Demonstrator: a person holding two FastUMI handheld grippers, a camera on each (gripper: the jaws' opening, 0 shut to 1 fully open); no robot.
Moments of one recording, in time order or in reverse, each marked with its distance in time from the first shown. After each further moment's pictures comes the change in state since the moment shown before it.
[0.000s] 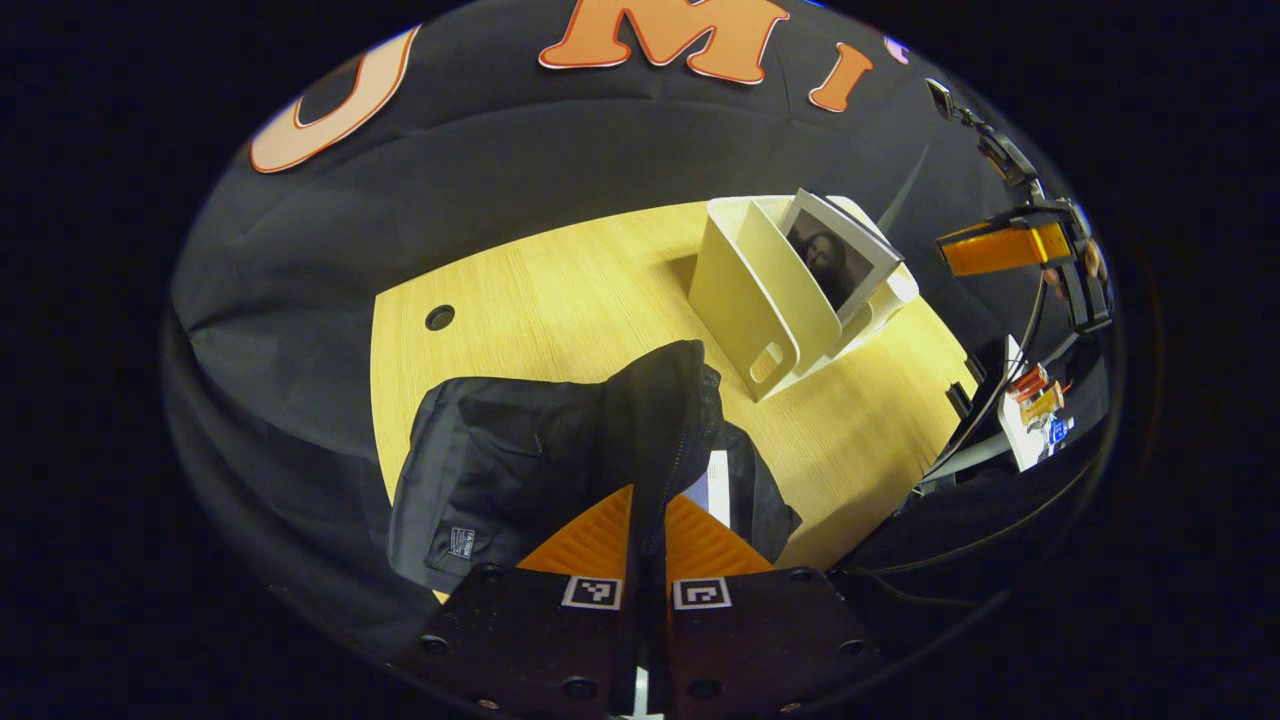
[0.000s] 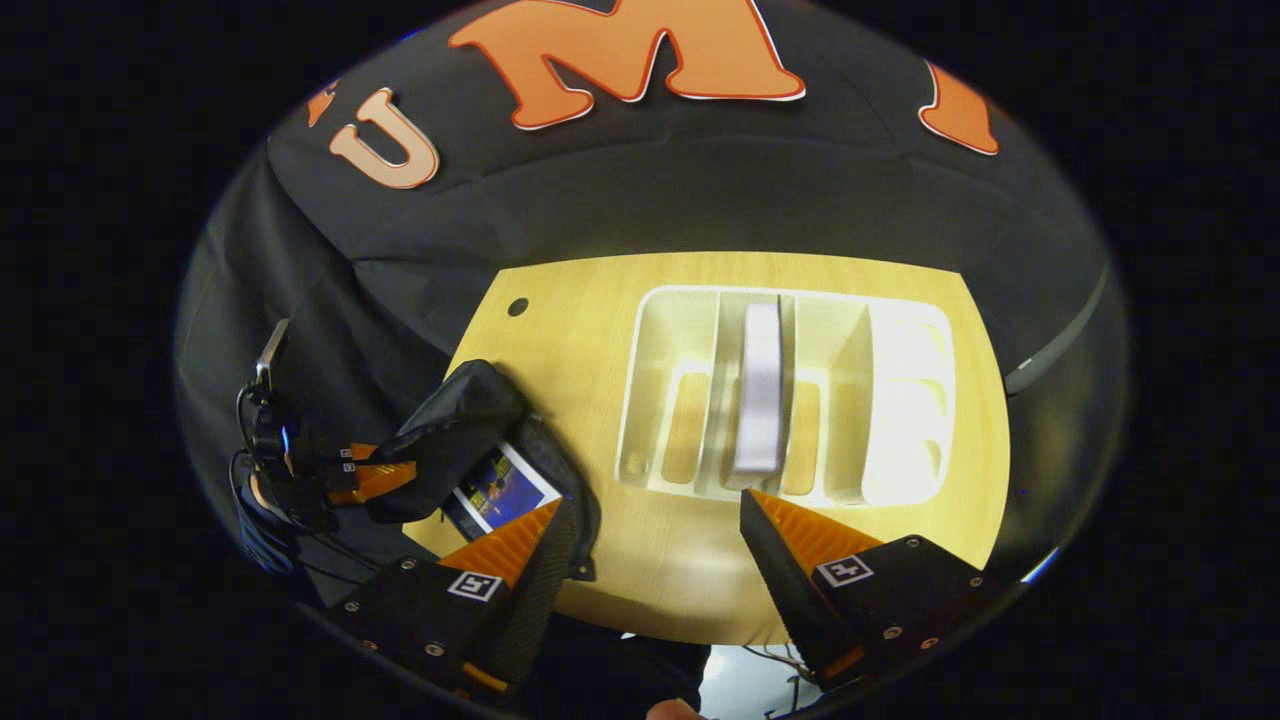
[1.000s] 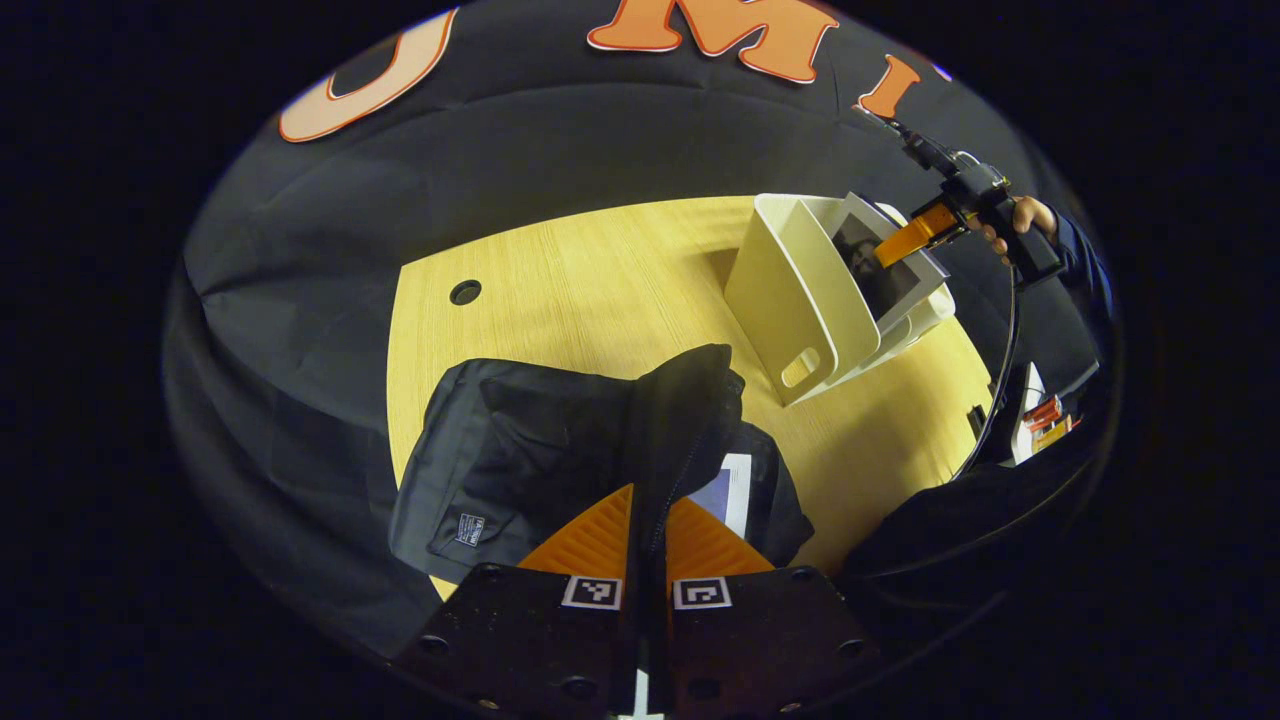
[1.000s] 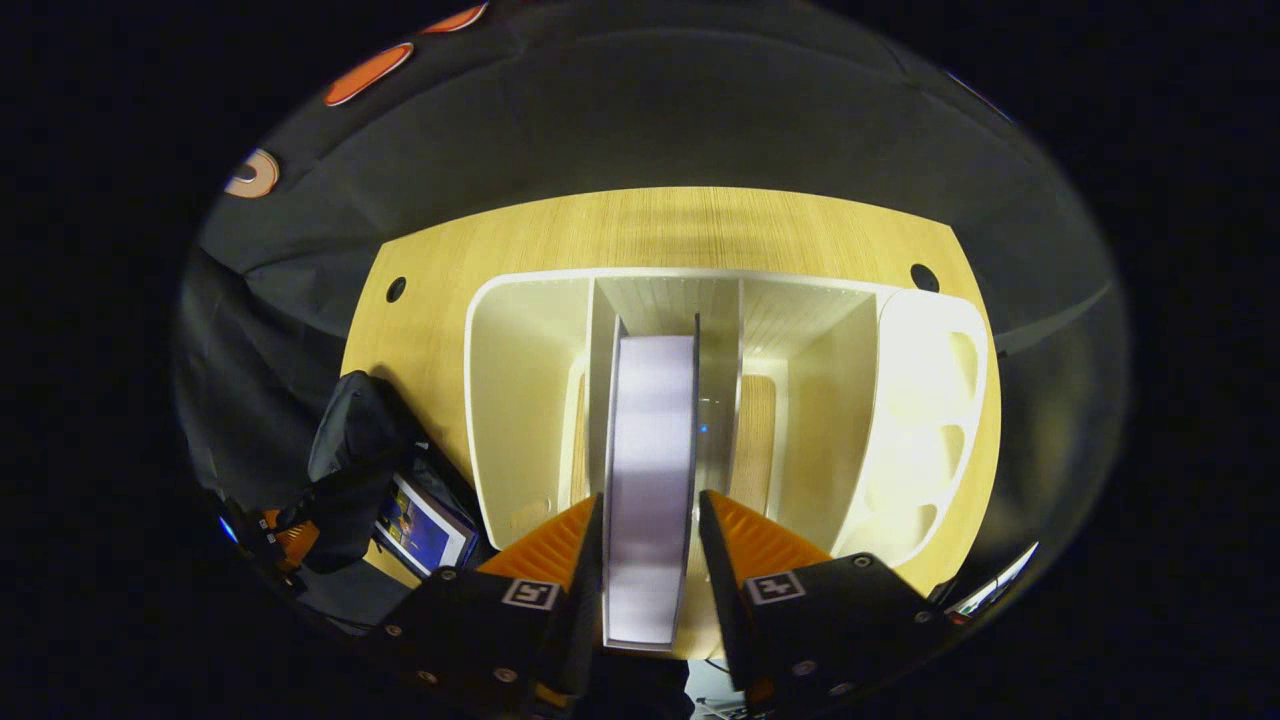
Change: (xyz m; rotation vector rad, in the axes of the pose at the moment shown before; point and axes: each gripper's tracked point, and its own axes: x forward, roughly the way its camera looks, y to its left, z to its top) left arm 0.003 0.004 -0.003 -0.080 0.030 0.055; right arm 0.128 -0.076 0.028 0.077 0.265 -0.178
